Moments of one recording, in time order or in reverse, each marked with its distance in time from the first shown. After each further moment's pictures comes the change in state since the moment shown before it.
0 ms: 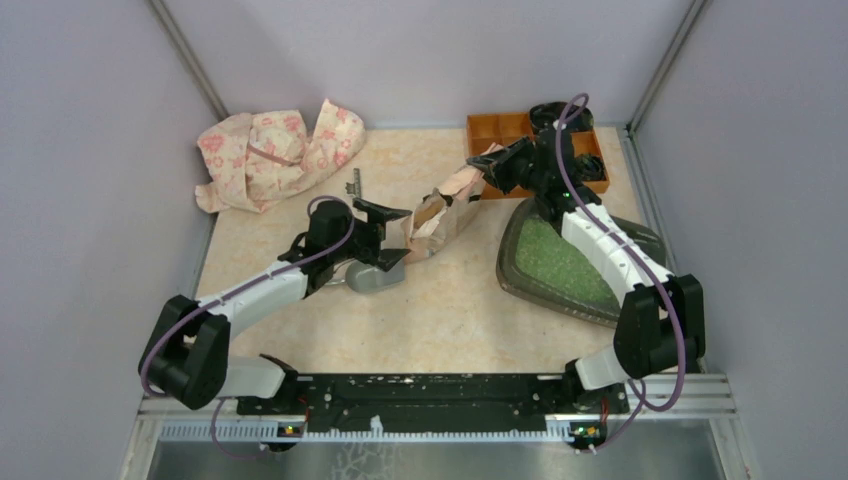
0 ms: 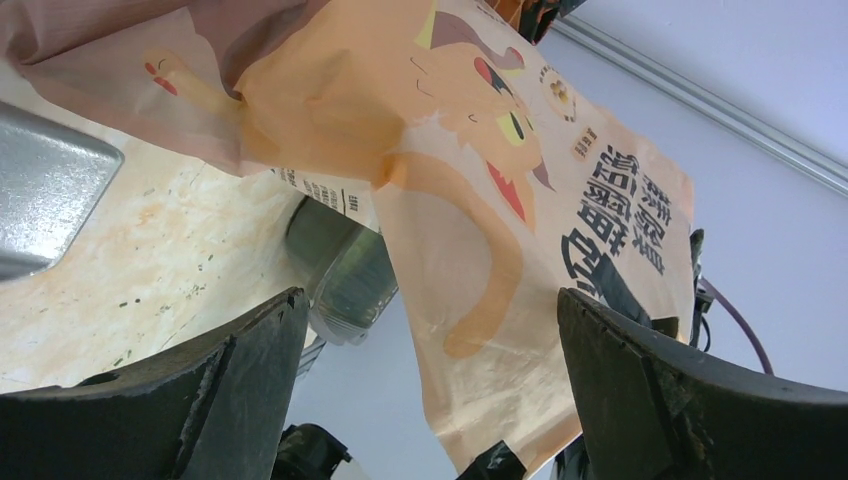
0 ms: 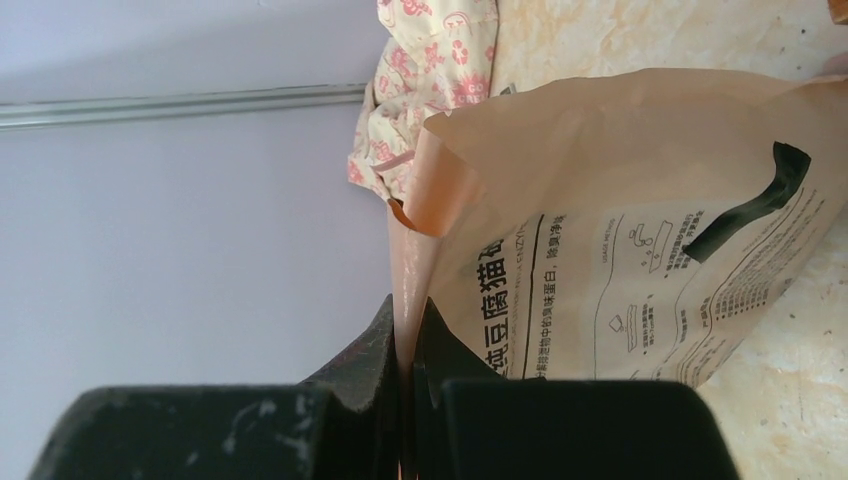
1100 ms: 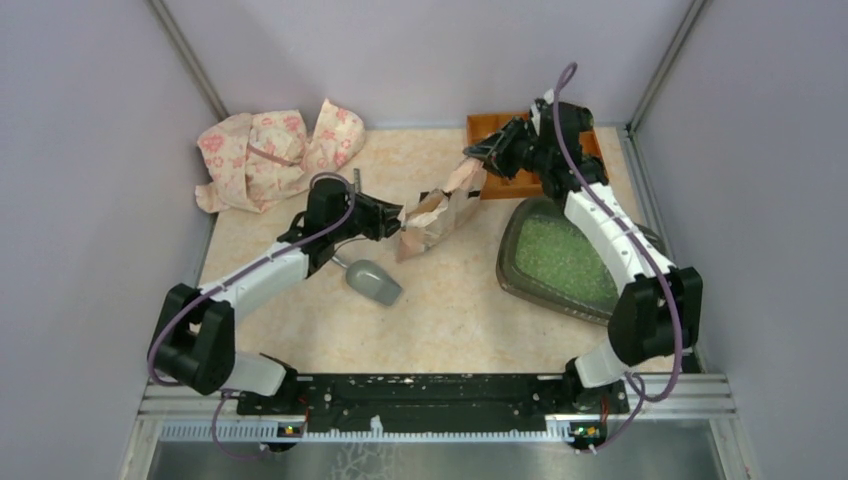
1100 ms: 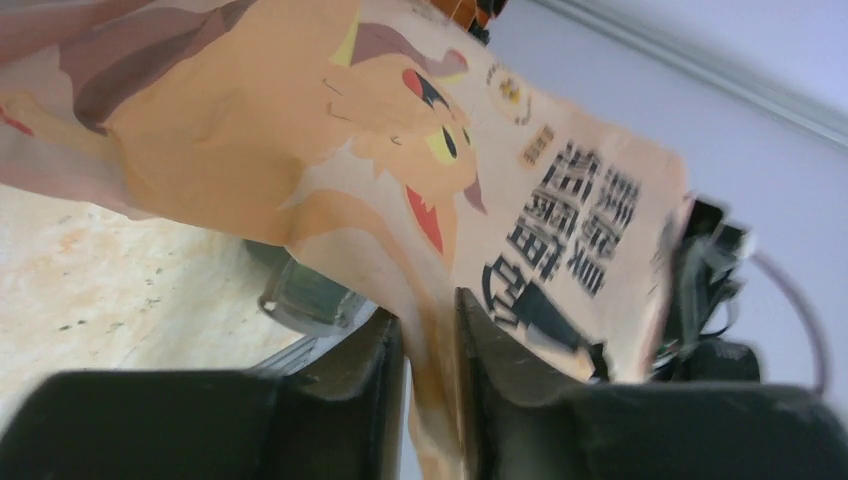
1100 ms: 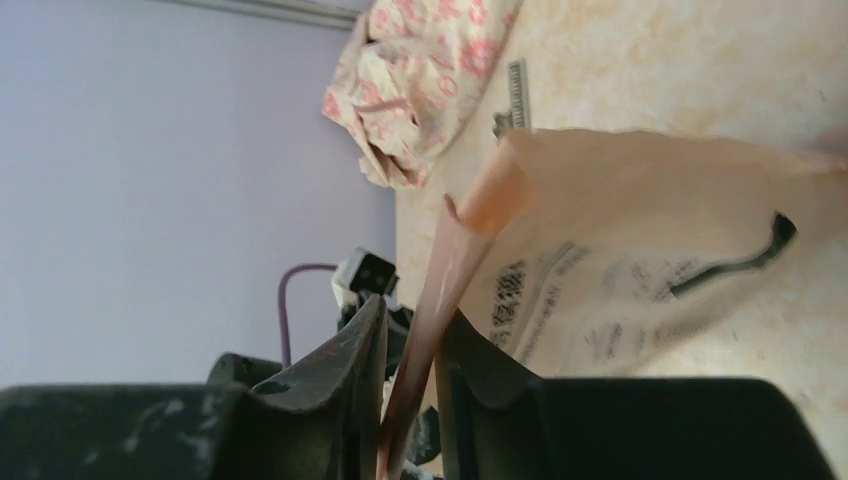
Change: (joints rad) left arm 0.051 0.079 0.157 -0.040 0.071 0.066; right arm -0.030 0.012 0.121 -0.149 -0.104 -0.210
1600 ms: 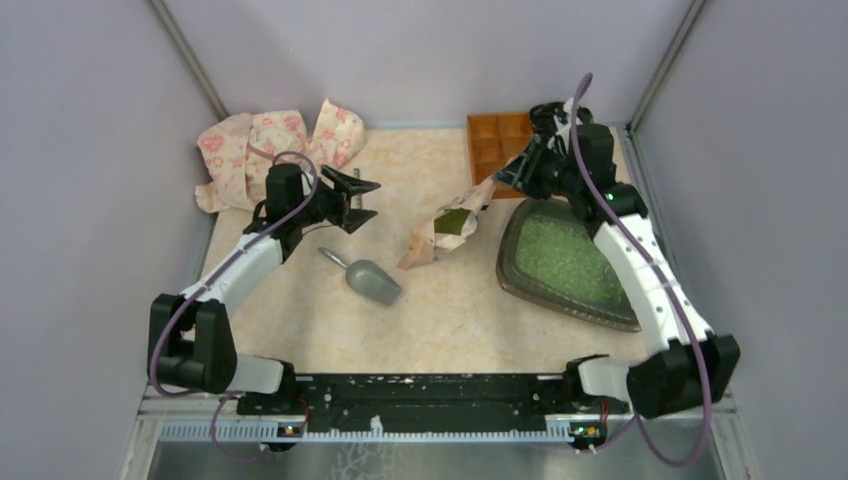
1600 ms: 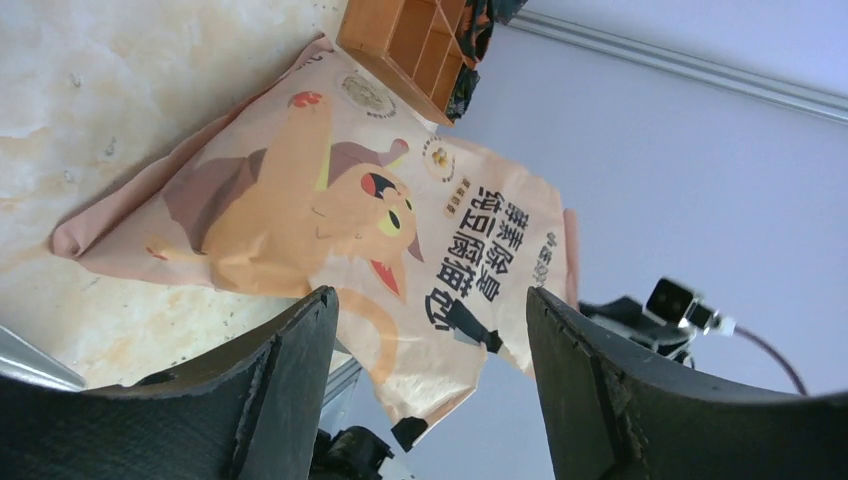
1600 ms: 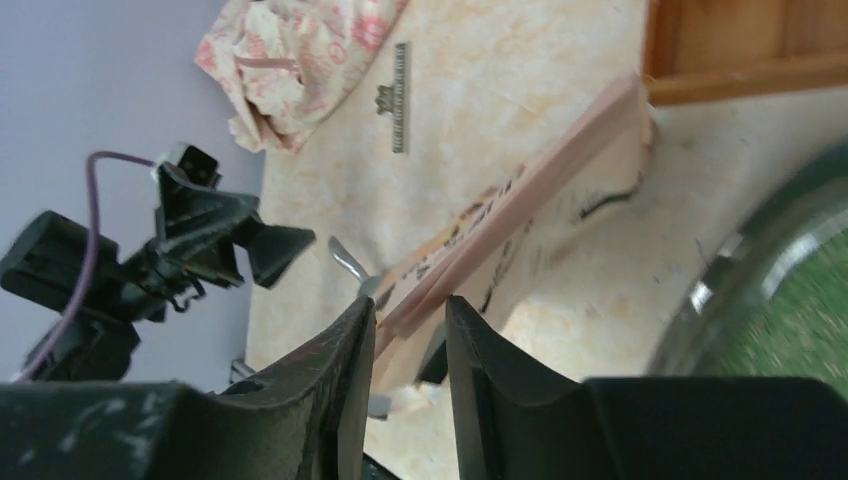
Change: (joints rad) left arm 0.228 -0.029 0.053 -0.084 0.212 0.257; right arm -0.047 -0.134 0.057 -0.285 -0.003 -0.421
